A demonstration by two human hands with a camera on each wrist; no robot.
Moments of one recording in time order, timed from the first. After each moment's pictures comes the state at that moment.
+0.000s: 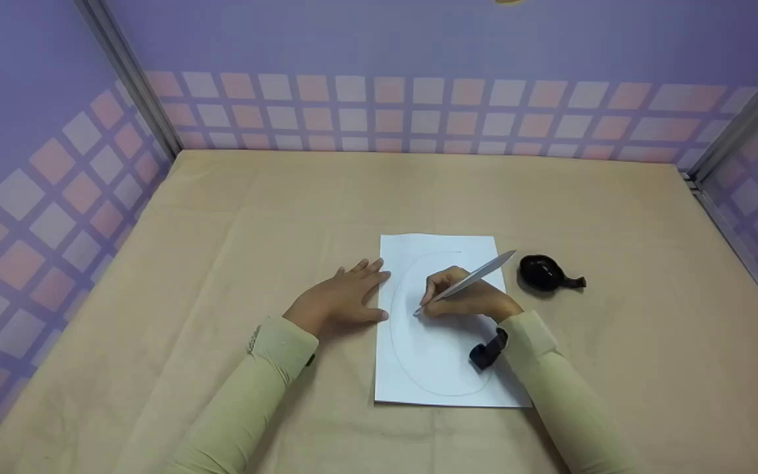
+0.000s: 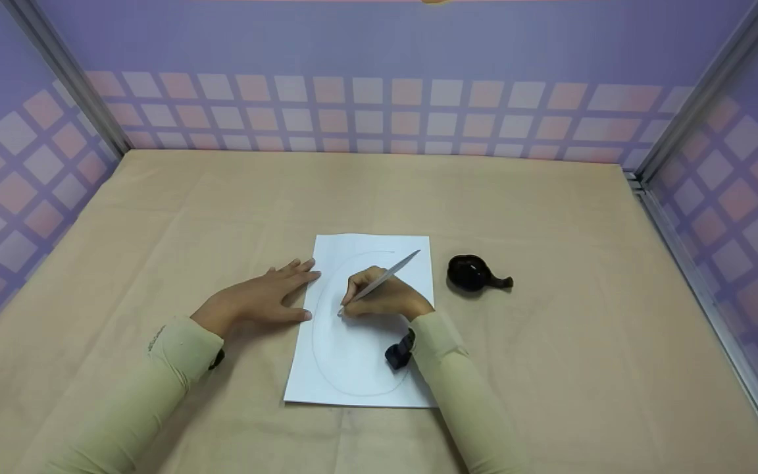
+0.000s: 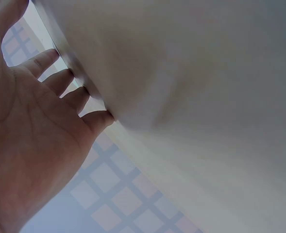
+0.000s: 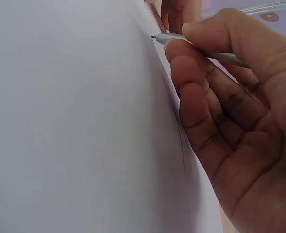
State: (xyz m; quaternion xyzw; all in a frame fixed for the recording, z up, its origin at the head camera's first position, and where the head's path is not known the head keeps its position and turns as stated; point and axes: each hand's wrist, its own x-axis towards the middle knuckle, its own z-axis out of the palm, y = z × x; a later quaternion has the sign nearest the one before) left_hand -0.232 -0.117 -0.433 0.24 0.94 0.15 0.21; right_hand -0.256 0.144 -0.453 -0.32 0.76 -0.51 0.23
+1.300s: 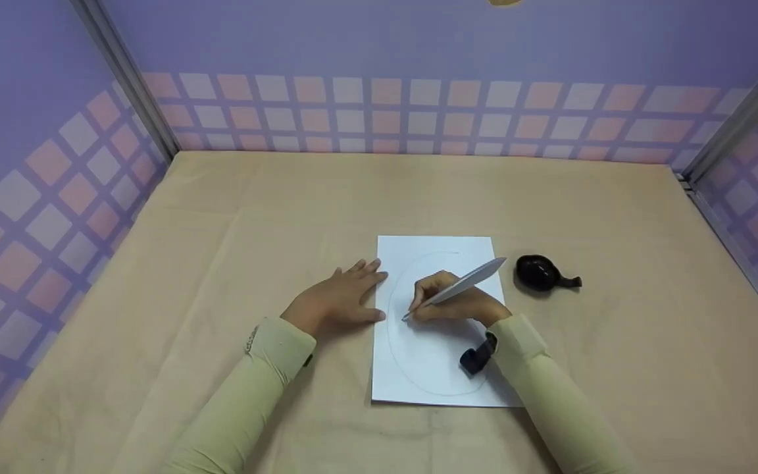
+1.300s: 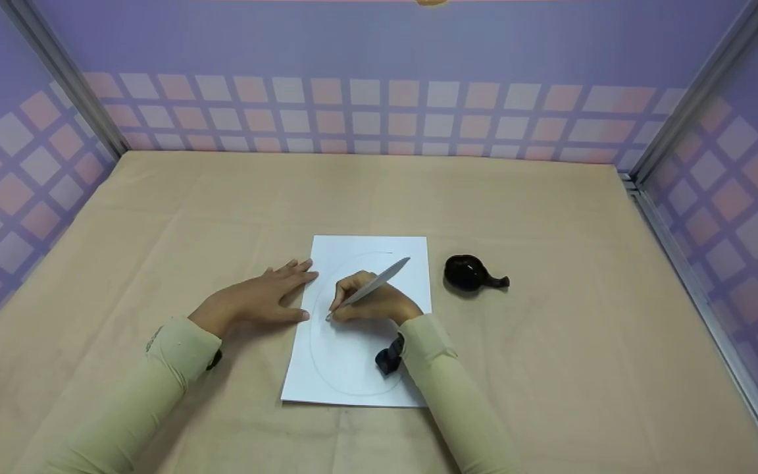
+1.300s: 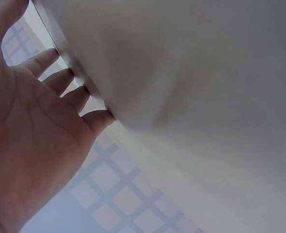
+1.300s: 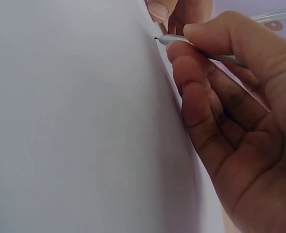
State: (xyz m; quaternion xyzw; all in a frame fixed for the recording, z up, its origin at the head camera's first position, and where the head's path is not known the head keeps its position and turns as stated) left_hand -0.233 -0.116 -0.433 0.25 0.94 0.15 0.20; right_hand -0.250 0.130 -0.452 -0.39 0.73 -0.51 0.22
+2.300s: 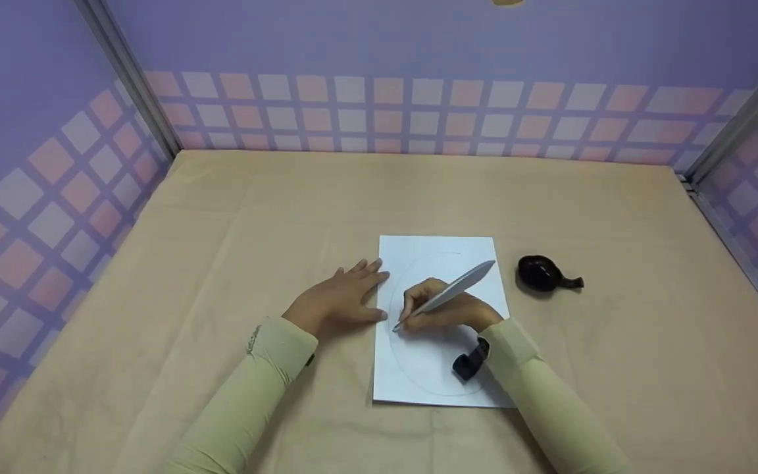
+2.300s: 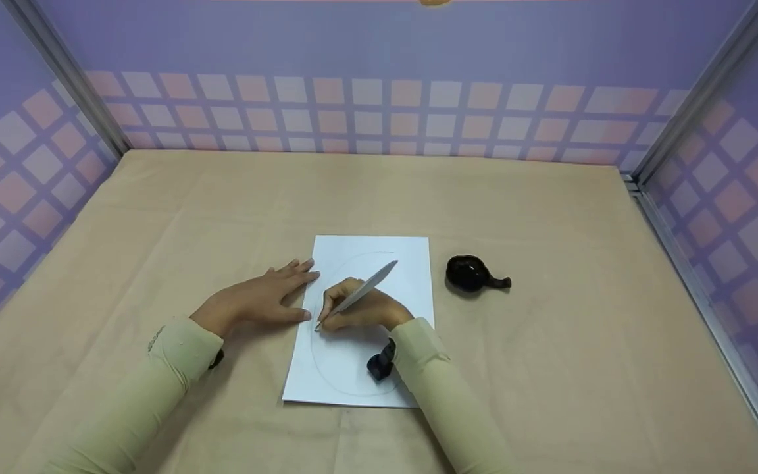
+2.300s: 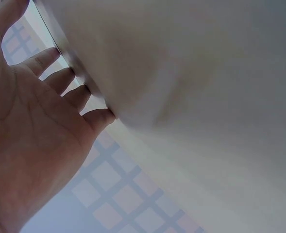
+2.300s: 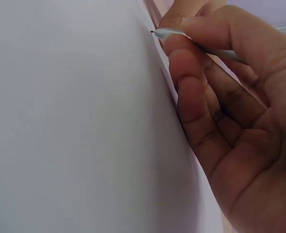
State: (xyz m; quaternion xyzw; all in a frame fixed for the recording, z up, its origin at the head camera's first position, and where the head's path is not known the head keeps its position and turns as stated) left_hand -0.234 -0.116 -0.434 0.24 0.94 0.15 0.21; right_hand -0.242 0.115 -0.453 -0.41 0.71 -0.51 0.25
